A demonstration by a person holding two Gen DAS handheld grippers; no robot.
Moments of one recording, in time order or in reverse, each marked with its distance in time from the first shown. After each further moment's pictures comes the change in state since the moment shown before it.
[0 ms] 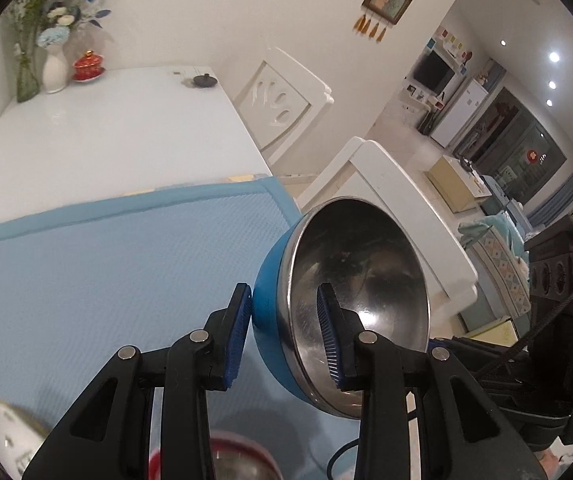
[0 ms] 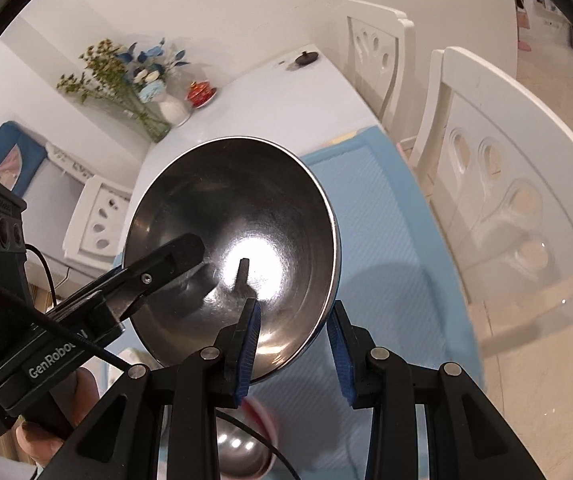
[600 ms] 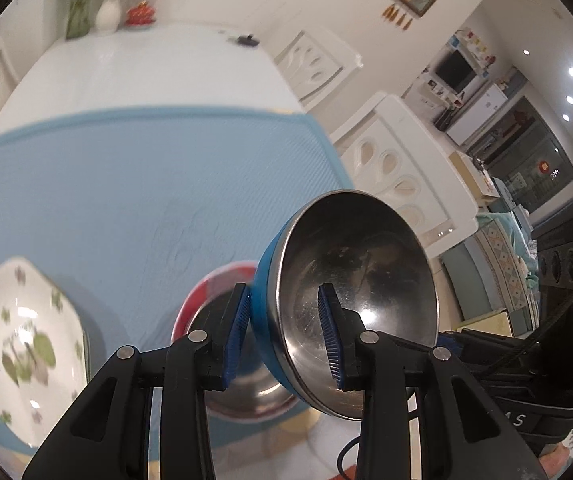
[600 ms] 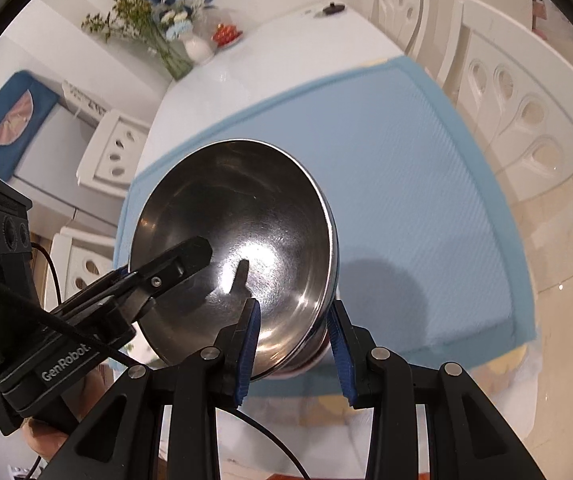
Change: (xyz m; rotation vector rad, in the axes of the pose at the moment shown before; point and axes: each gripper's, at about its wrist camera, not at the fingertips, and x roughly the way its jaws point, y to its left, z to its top) left arm -0.043 0.040 -0.114 -0.118 0.083 0.034; right arm 0.003 0.049 -0.116 -0.036 0.146 0.000
